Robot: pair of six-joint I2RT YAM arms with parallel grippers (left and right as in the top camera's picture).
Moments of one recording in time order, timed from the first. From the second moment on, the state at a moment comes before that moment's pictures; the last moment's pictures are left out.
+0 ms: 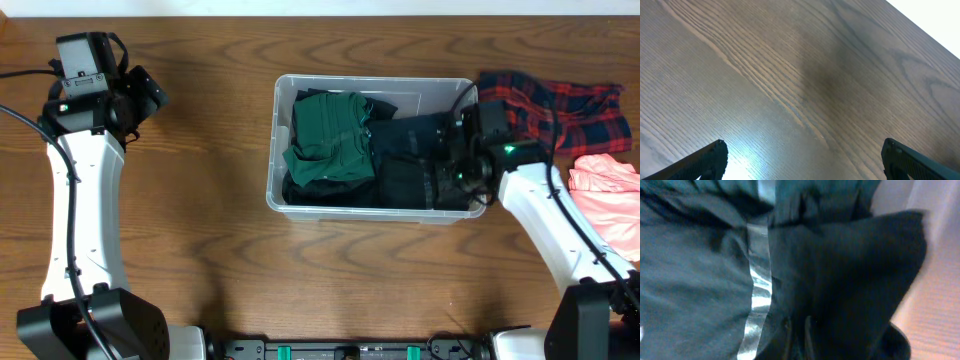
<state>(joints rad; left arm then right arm) 0.21 1.58 1.48 -0.84 -0.17 -0.46 0.16 1.54 1.02 -0.78 -0.10 0.07</state>
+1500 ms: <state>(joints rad) 0.21 1.58 1.48 -0.84 -0.17 -0.46 0.28 1.92 1.32 -0.95 -0.07 0.10</state>
